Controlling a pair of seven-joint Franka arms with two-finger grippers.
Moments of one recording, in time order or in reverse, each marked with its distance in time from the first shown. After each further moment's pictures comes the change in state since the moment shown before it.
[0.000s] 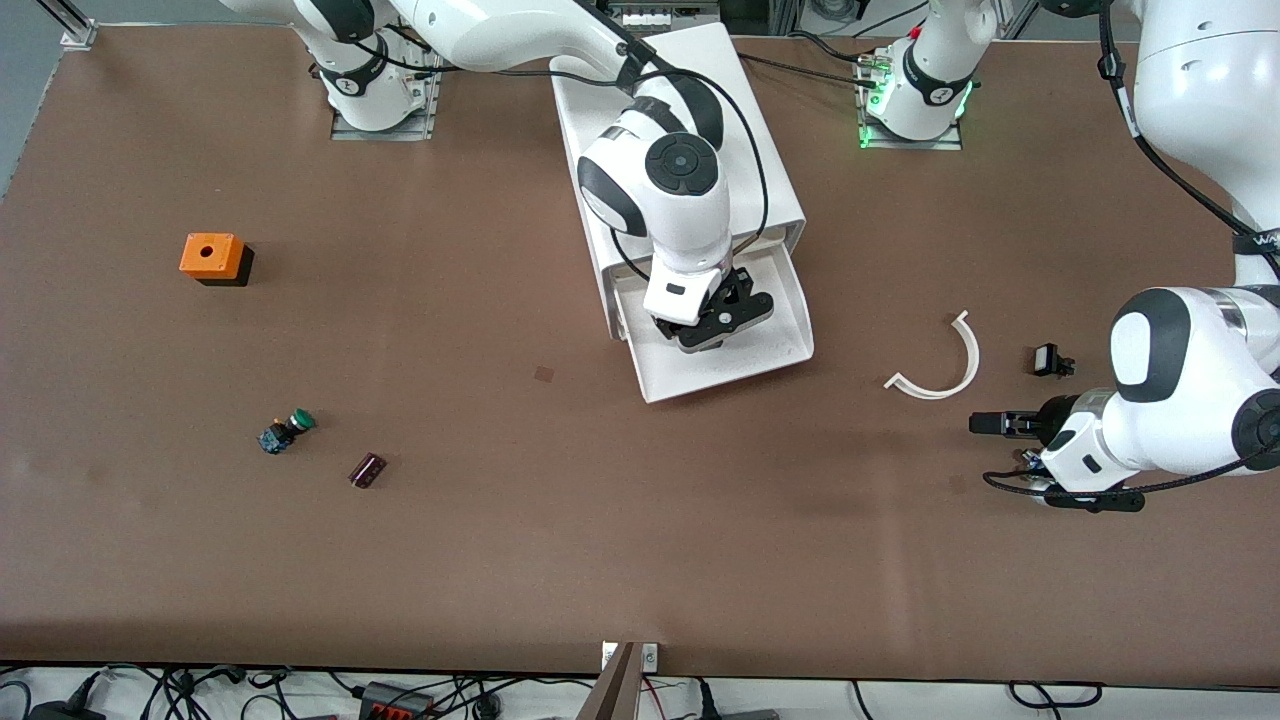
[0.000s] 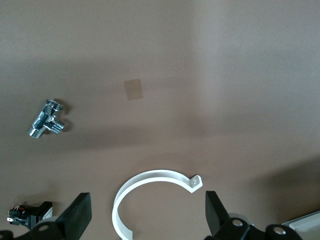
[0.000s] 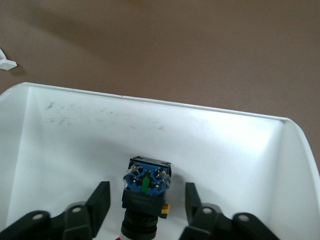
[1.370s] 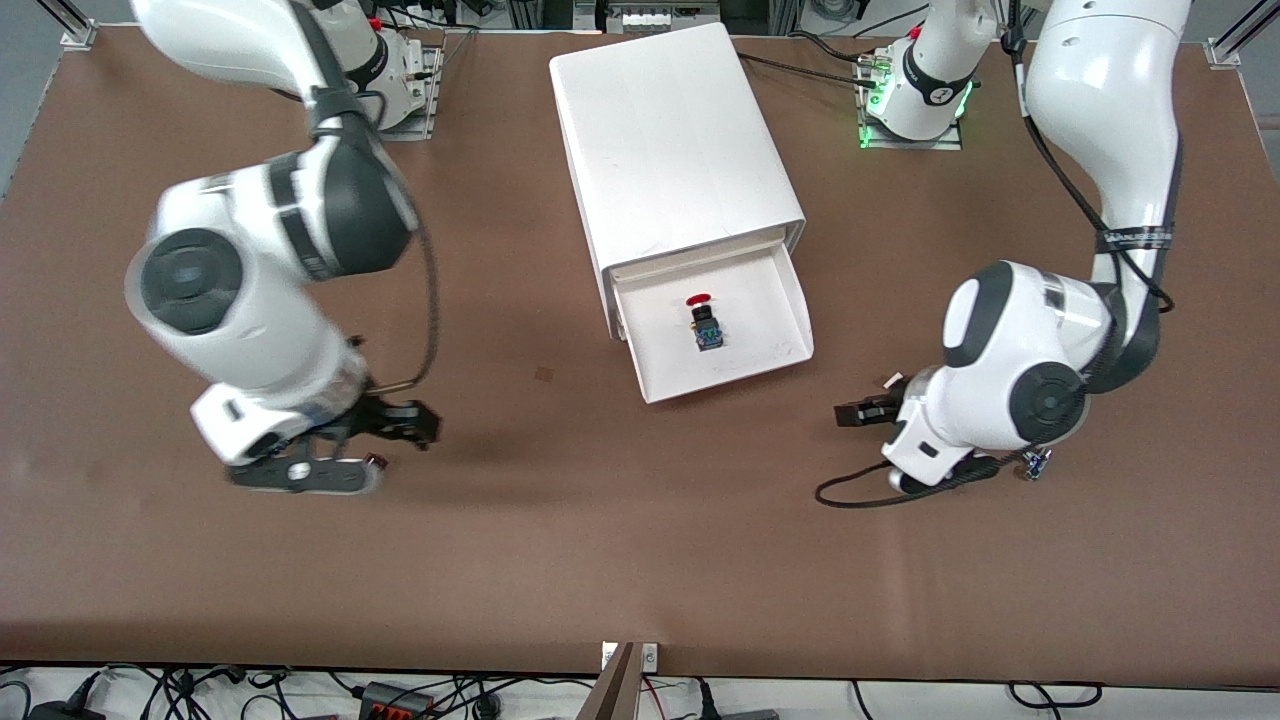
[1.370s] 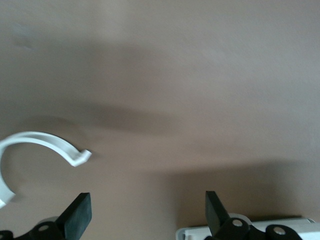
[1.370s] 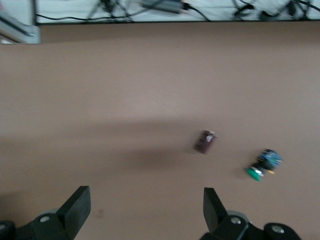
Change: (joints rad) left arm -0.258 0.005 -0.049 0.004 -0.007 0.005 -0.535; right arm -0.527 -0.167 -0.096 0.140 -0.007 -0.433 -0.134
